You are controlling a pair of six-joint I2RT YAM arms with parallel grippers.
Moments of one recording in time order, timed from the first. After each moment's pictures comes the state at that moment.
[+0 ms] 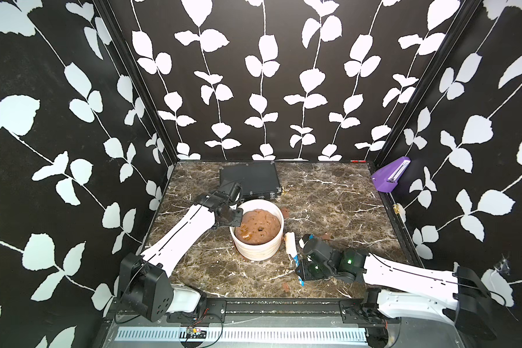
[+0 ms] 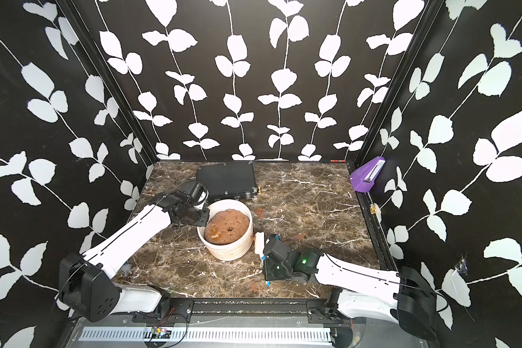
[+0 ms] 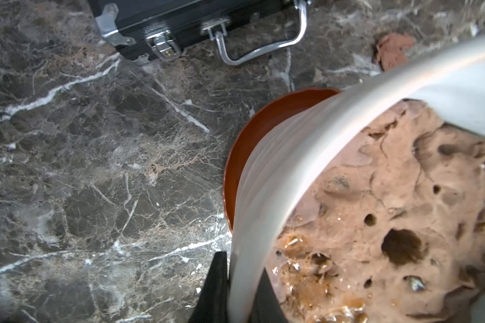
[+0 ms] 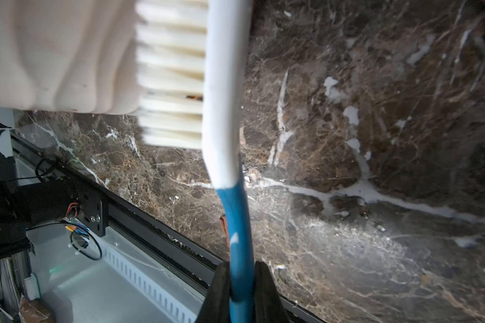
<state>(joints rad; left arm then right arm) -0.45 1.36 1.16 -0.96 -0.05 -0.24 1.10 1.10 0.65 -0.55 -0.11 0.95</state>
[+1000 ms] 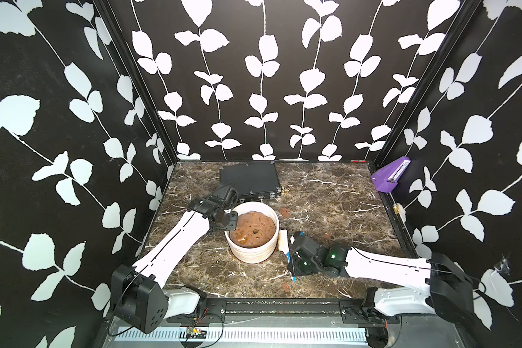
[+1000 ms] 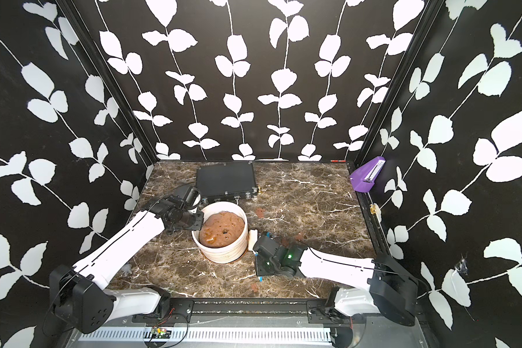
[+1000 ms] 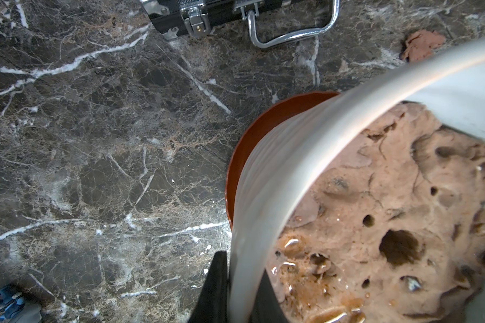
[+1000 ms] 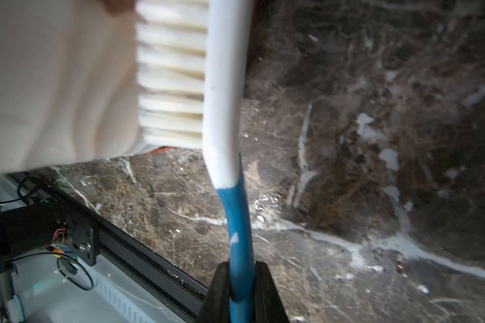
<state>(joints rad) -0.45 1.28 1.11 -1.00 -0.08 -0.29 1.09 1.31 0.74 -0.45 -0.10 0.92</state>
